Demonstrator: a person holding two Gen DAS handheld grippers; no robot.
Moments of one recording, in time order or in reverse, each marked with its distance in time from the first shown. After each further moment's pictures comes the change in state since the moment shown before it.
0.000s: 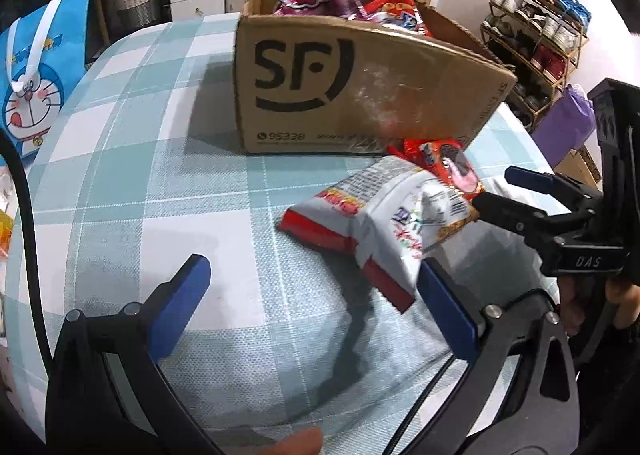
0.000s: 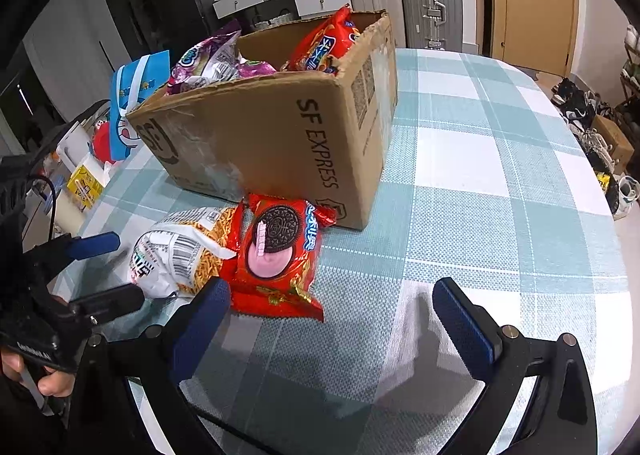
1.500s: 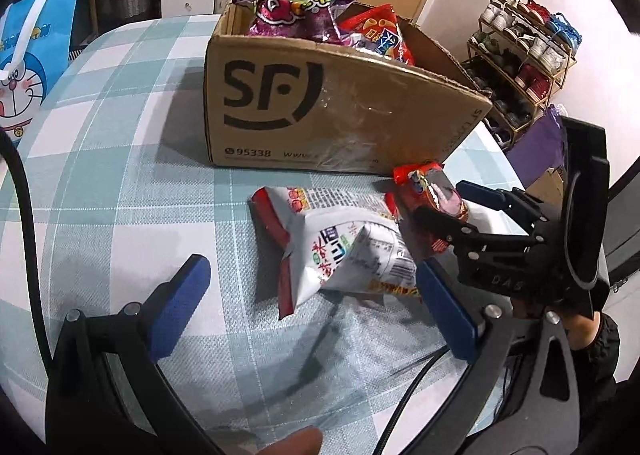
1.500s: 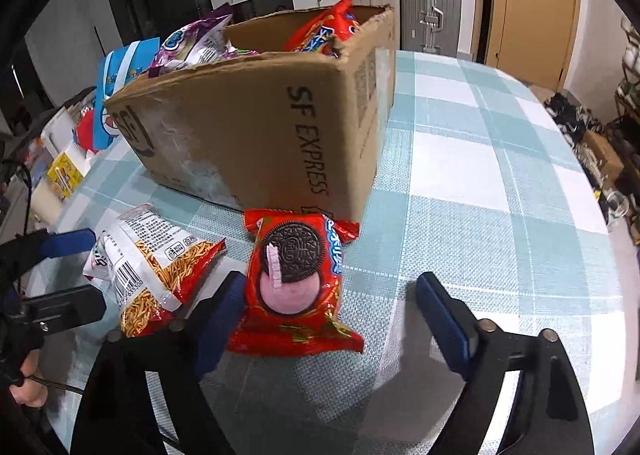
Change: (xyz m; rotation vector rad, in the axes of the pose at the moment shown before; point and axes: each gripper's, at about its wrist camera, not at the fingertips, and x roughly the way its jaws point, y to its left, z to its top) left arm -0.003 -0.005 0.011 -0.043 -0.019 -0.098; right arm 0.017 0.004 0.002 -0.068 -0.010 -0.073
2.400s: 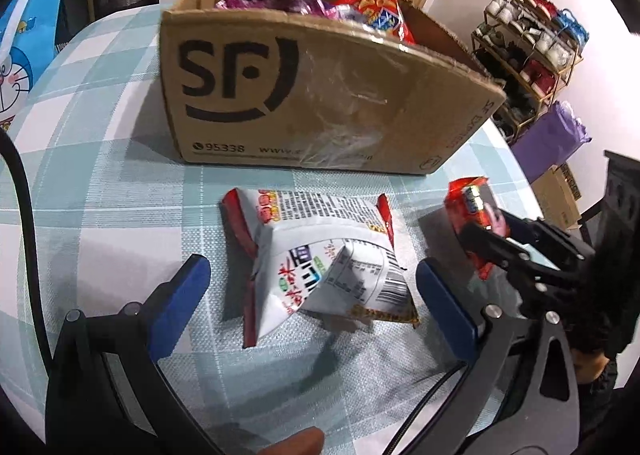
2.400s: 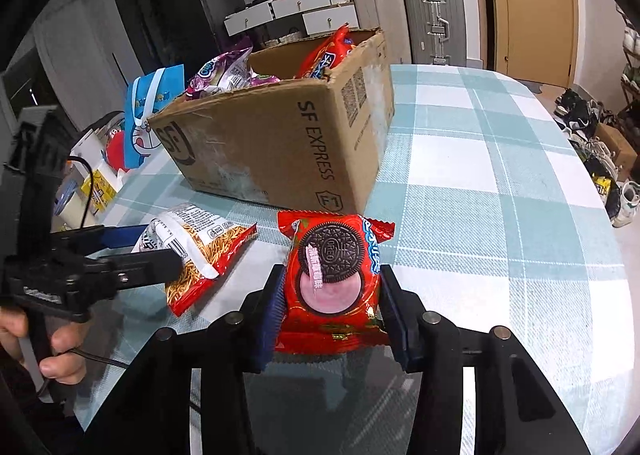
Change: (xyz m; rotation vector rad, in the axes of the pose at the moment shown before) left arm 0.031 -0.014 0.008 -0.009 0.052 0.008; right arm -0.041 -0.013 -0.026 0.067 -0.079 0.104
